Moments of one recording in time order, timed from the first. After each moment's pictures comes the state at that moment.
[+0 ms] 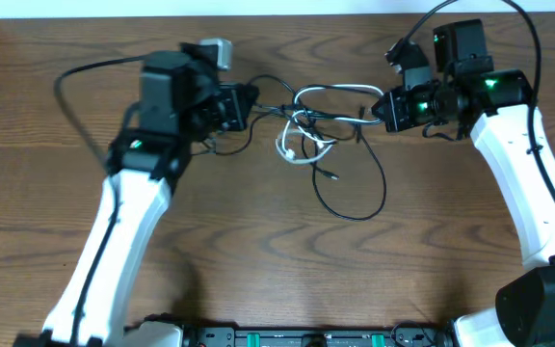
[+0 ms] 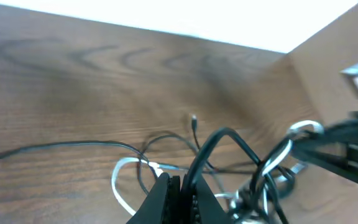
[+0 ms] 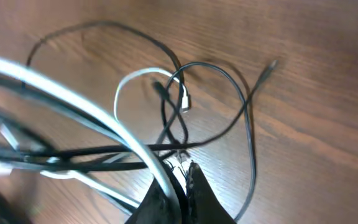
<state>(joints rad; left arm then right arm) -0.16 1.37 1.21 -0.41 0.49 -0.34 0.16 1.67 1.55 -0.95 -0.43 0.00</state>
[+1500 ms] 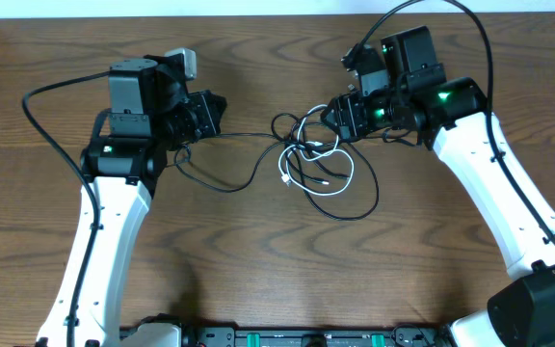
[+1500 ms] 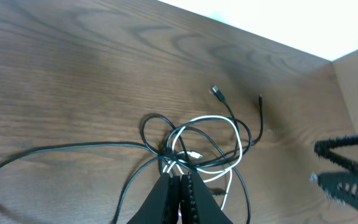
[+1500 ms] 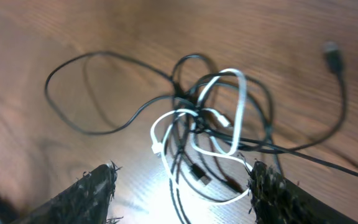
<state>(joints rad) -0.07 1.36 1.21 -0.56 0.44 -0.34 0.34 1.67 1.54 -0.82 -0.37 0.12</state>
